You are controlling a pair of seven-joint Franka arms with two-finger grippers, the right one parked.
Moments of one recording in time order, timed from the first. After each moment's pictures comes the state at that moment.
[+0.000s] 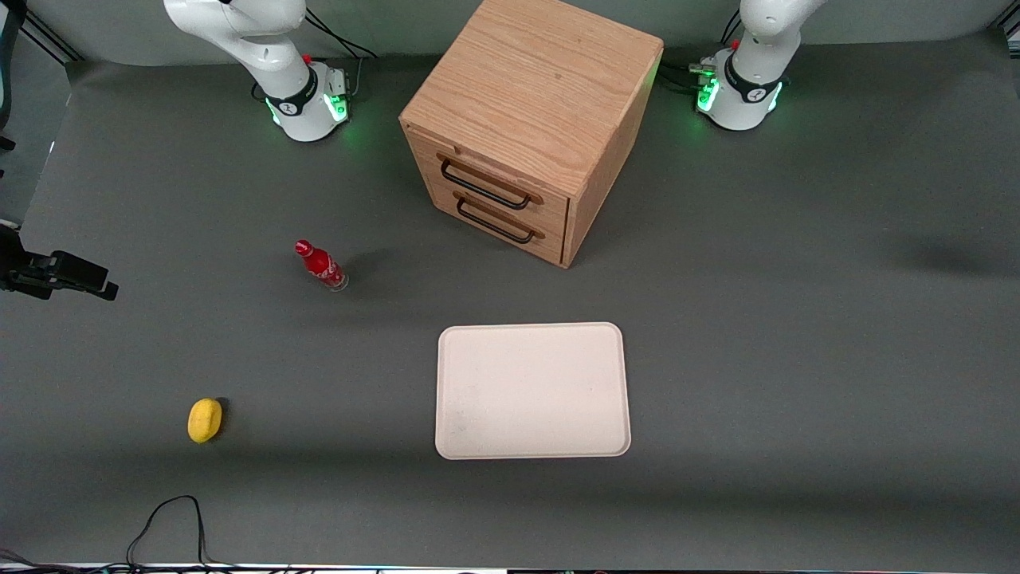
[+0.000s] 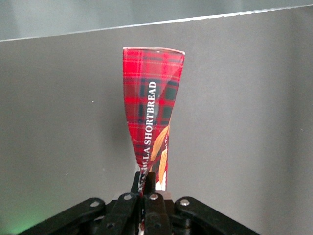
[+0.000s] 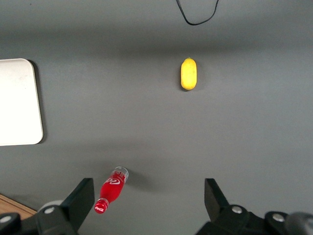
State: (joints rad) arm 0.70 0.37 0.01 -1.19 -0.02 1.55 -0.77
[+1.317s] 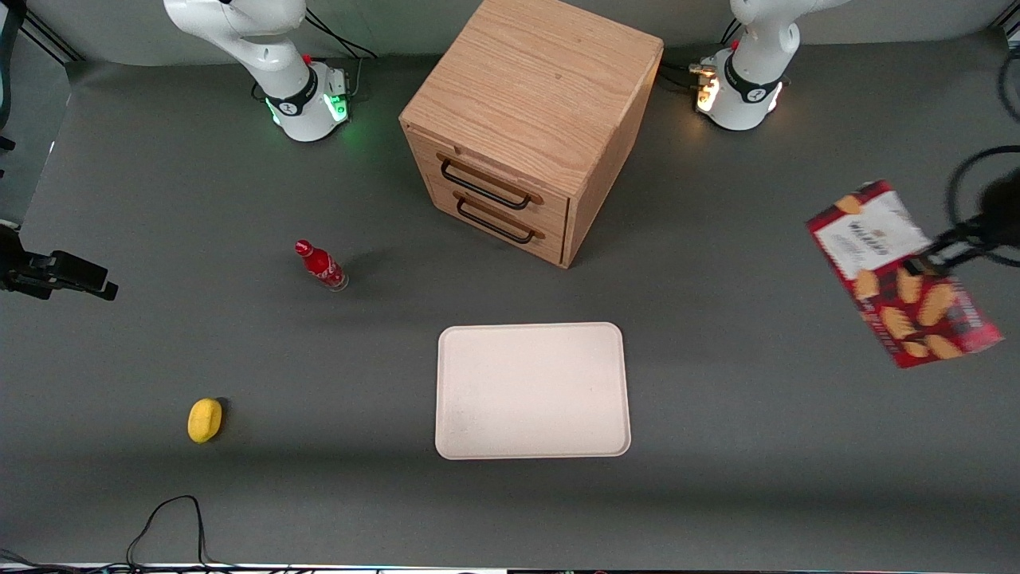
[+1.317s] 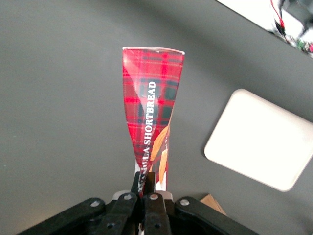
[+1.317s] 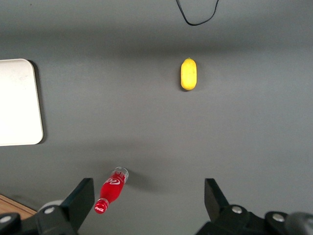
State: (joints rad) arm 0.20 0.32 -0.45 -1.08 0.07 1.37 -0.64
